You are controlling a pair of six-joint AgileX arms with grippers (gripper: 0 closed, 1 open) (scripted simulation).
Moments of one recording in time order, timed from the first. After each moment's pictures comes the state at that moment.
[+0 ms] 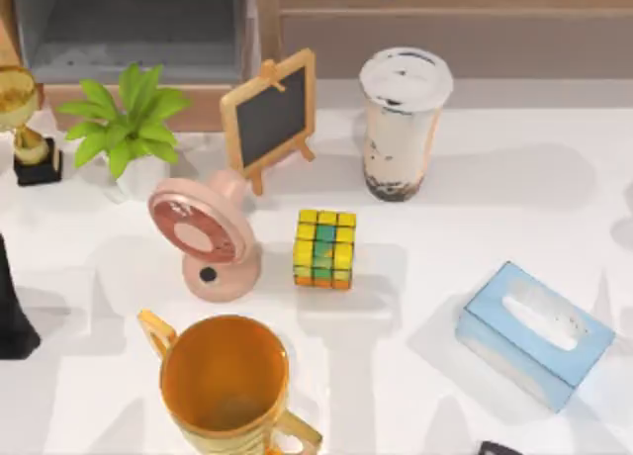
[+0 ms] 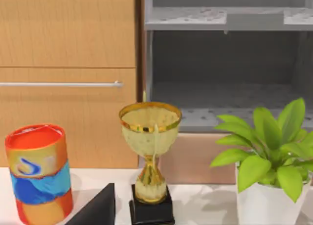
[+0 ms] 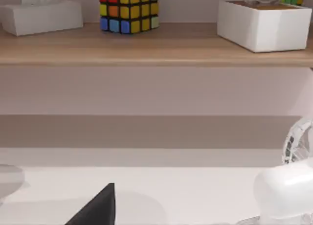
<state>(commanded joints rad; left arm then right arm) 0.00 0.00 0.00 0.00 0.00 0.00 0.00 0.00 0.00 0.00 0.00 0.00</state>
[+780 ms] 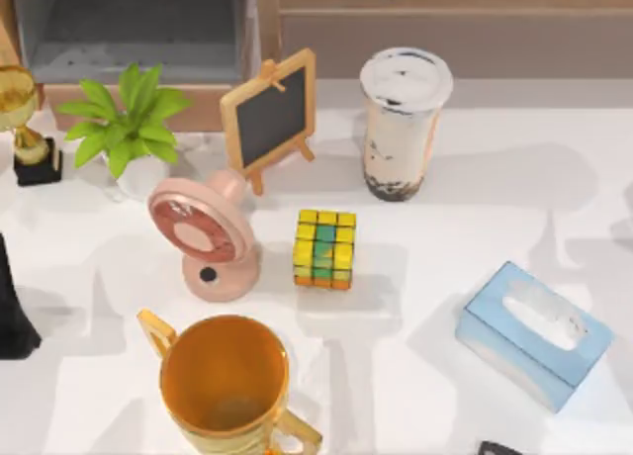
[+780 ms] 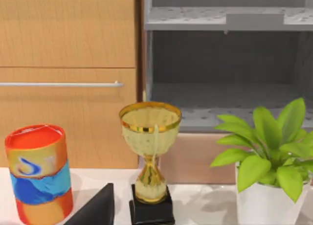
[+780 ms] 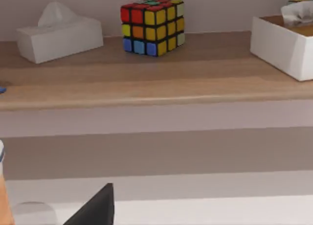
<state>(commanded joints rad) 0.00 0.00 0.00 0.00 0.00 0.00 0.29 0.65 0.27 0.31 0.29 0.08</state>
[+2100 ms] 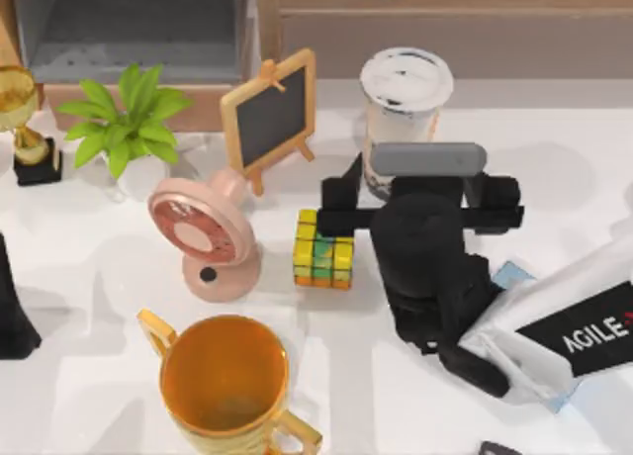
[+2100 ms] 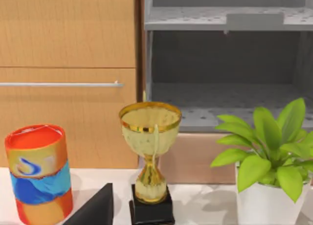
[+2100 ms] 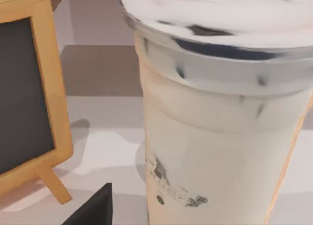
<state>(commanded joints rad) 0.00 0.00 0.00 0.00 0.00 0.00 0.82 2.00 0.79 0.90 0.83 0.23</state>
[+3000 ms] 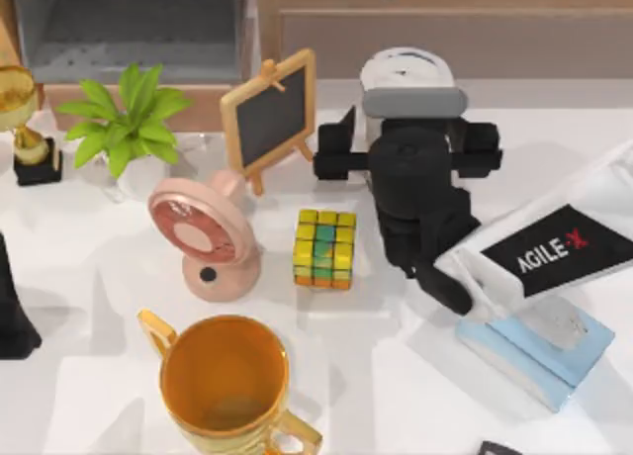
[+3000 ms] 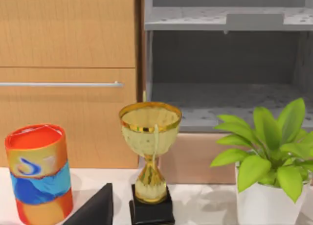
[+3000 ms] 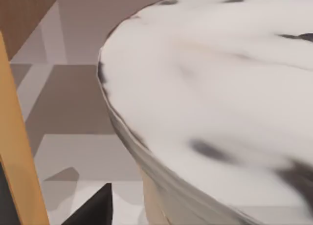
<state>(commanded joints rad) 0.00 0.00 0.00 0.00 0.00 0.00 0.67 2.20 1.04 0.89 0.70 0.17</state>
